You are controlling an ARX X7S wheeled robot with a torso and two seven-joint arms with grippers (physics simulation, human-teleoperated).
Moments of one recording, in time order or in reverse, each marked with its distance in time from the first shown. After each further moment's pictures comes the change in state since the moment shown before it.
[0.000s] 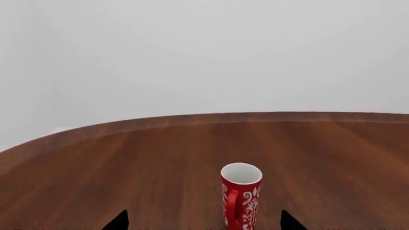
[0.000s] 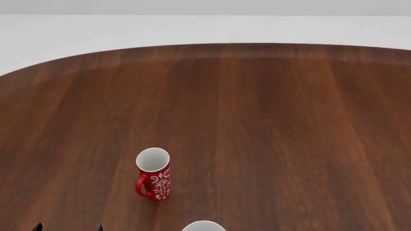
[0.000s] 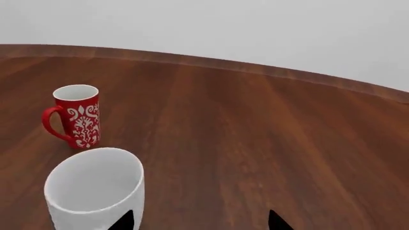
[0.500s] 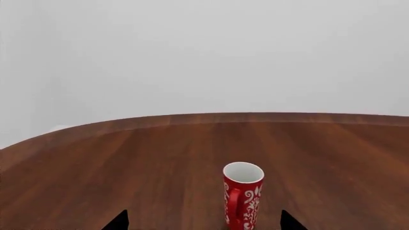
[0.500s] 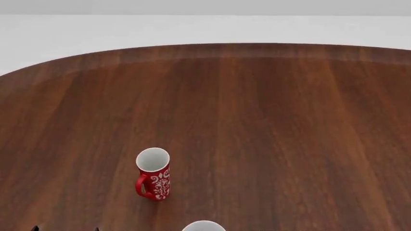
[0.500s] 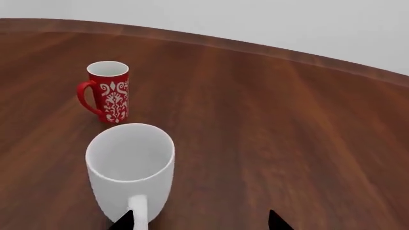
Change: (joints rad) left arm 0.016 -0.016 0.003 0.010 -0.024 0.013 -0.012; right arm -0.018 0.038 -0.054 -0.104 0.017 0.153 -0.020
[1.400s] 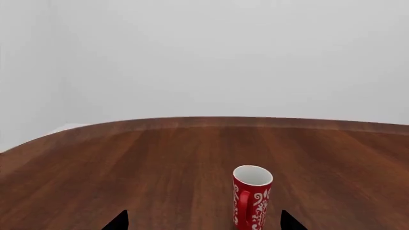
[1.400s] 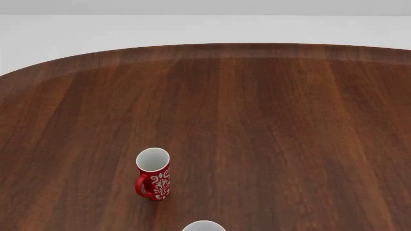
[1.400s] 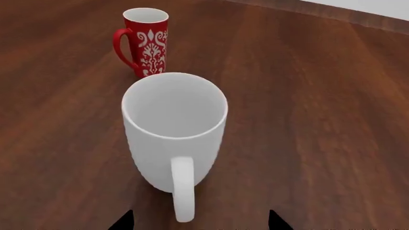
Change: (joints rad) left arm 0.067 -0.043 -0.016 0.072 -0.043 0.021 -0.031; right arm 0.142 -0.023 -0.092 0.274 0.038 -0.020 -0.097
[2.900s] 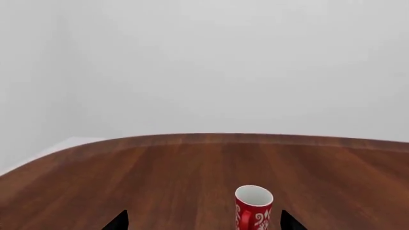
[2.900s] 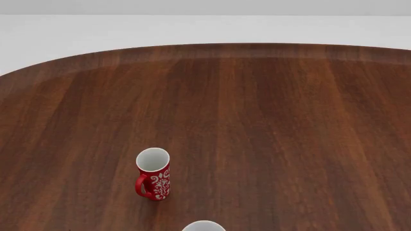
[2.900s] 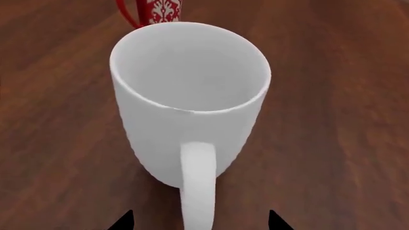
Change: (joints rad) left arm 0.061 -0.049 0.011 0.158 0.000 -0.025 -0.068; right arm 0.215 -0.063 -0.080 0.463 -0.004 -0.172 -0.074
